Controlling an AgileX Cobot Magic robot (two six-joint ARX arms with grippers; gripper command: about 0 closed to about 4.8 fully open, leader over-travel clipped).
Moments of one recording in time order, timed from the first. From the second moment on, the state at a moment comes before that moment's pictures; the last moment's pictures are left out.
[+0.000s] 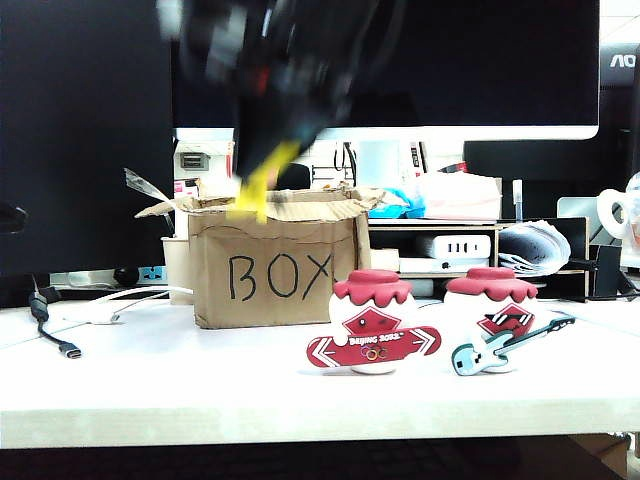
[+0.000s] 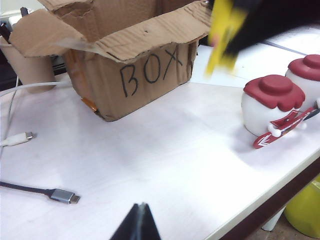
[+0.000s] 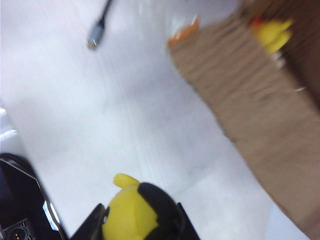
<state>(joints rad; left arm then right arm) -0.58 0.24 0.01 0.05 -0.04 0.05 0.88 1.64 1.38 -0.59 0.04 -0.31</state>
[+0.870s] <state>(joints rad) -0.58 0.24 0.01 0.05 -0.04 0.05 0.67 1.73 1.52 -0.15 0.04 -0.31</state>
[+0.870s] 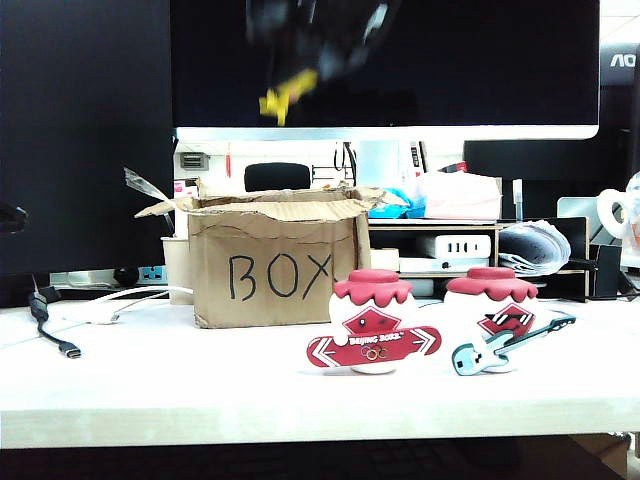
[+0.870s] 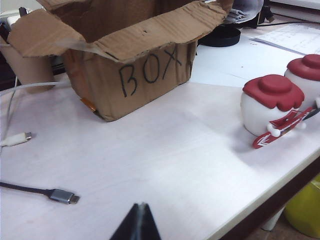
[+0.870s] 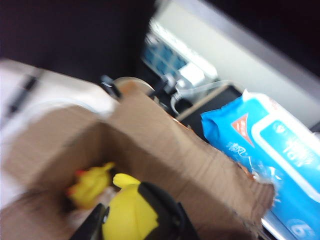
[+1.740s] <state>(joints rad) -0.58 0.24 0.01 0.05 -0.04 0.05 0.67 1.97 1.77 -0.42 0.05 -0.31</state>
